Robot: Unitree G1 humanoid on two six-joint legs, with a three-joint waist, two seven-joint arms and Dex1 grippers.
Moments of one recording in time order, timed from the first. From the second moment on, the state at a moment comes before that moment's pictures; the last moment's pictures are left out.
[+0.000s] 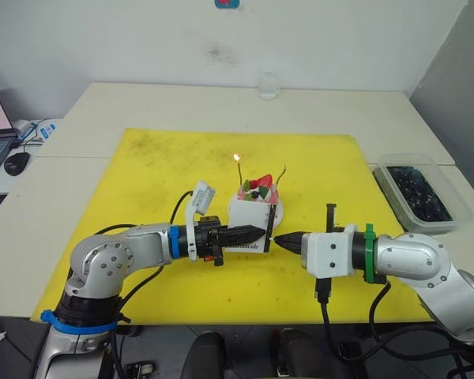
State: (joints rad) left arm -0.38 0.54 0.04 -0.30 -1.13 1.15 -0.64; right arm -0.30 -0.83 0.32 -0.78 0.02 0.44 0.83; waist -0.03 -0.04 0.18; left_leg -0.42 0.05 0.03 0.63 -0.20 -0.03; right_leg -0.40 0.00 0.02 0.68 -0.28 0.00
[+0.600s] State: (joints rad) left arm -0.38 0.54 0.04 -0.30 -1.14 1.16 -0.62; right arm -0.31 -0.78 0.36 -0.75 -0.05 0.43 0.83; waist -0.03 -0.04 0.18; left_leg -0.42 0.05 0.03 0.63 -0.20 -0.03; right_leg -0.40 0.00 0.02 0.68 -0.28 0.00
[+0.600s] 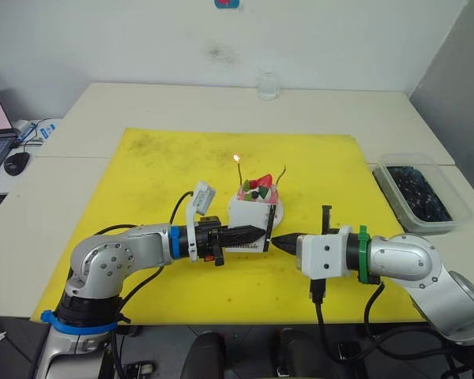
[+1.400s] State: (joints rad) left arm -0.77 0.64 0.26 -0.21 -1.40 1.18 -0.45; right arm -0.29 -0.77 0.35 -0.73 -0.07 0.44 0.91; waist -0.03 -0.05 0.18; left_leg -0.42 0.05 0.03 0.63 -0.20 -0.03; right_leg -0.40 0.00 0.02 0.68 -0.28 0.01
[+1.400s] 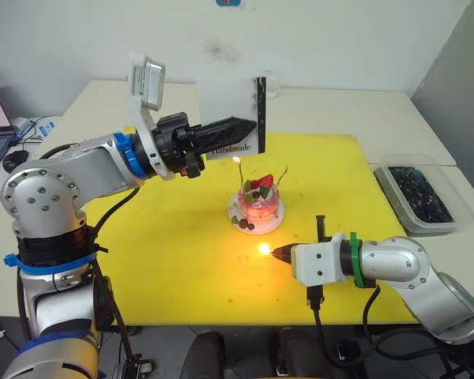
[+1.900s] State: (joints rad) left arm -0.31 0.76 0.17 -0.44 -1.39 1.23 -0.56; right arm -0.51 -0.73 0.21 -0.52 -0.11 0.45 0.80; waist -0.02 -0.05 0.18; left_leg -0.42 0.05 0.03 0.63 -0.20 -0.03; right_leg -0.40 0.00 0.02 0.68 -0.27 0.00
